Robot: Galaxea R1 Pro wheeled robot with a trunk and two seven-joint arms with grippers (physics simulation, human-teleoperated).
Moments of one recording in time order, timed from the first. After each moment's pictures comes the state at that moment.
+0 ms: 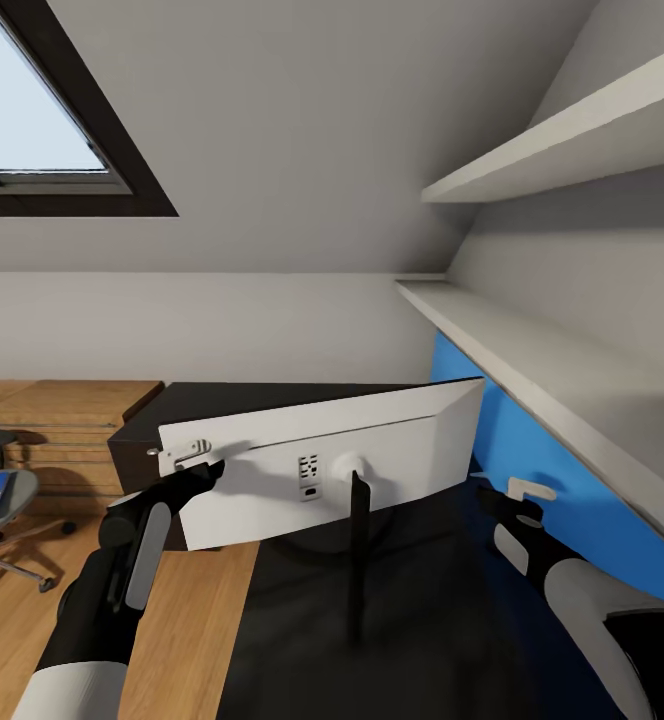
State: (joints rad) left arm -0.51 -0.04 0.15 -1.38 0.23 0.68 0.13; right arm -0.91 -0.16 0.14 -0.17 -0.39 -0.15 -0.22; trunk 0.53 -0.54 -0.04
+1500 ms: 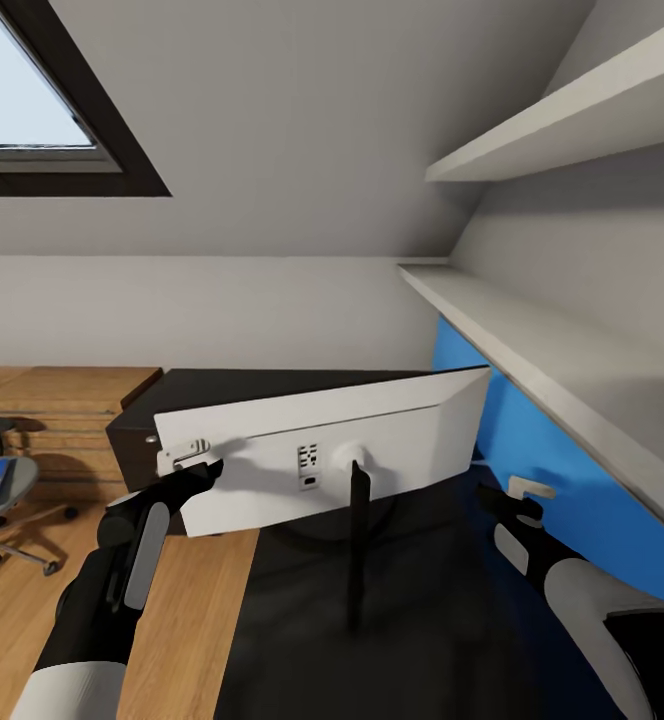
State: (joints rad) left arm -0.51 -0.04 0.15 -1.38 0.22 0.68 0.13; right arm -0.91 -0.16 0.14 -0.17 -0.39 -0.17 -0.22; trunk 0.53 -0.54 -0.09
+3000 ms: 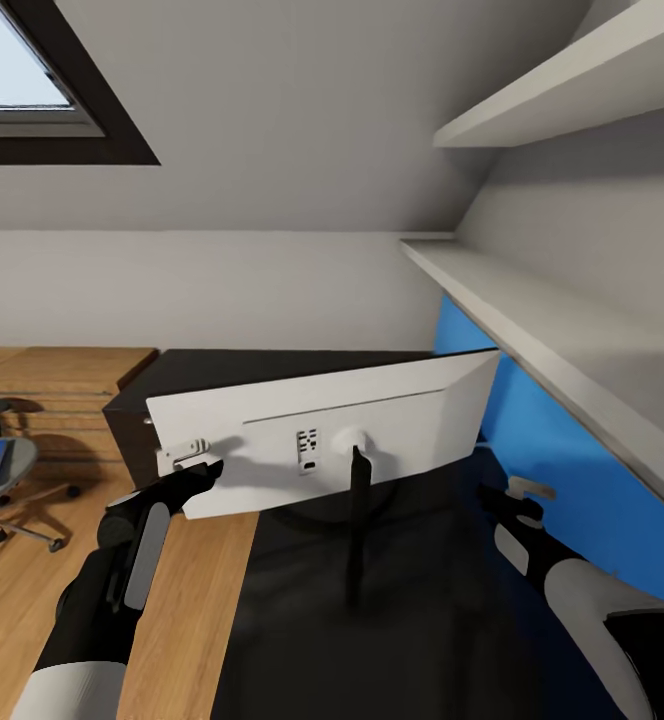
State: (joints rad) left arm -0.51 -0.04 0.15 -1.38 0.22 0.68 0.13; right arm -0.91 -0.16 0.14 -0.17 -0.39 -0.17 -0.22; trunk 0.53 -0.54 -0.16
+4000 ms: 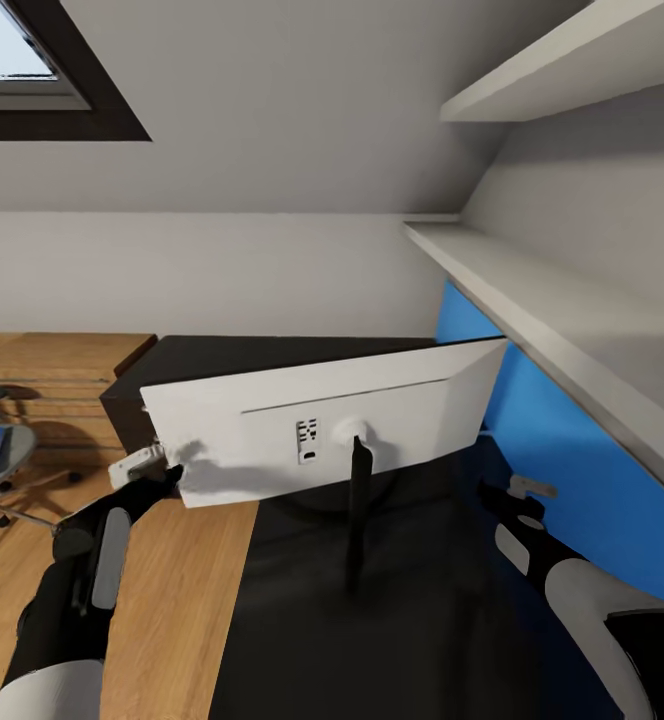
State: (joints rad) left arm -0.51 -0.04 0.36 -1.38 0.22 0.68 0.13; right arm -0.91 -0.16 0.13 -0.17 -0.39 -0.20 -0.22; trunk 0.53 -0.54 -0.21
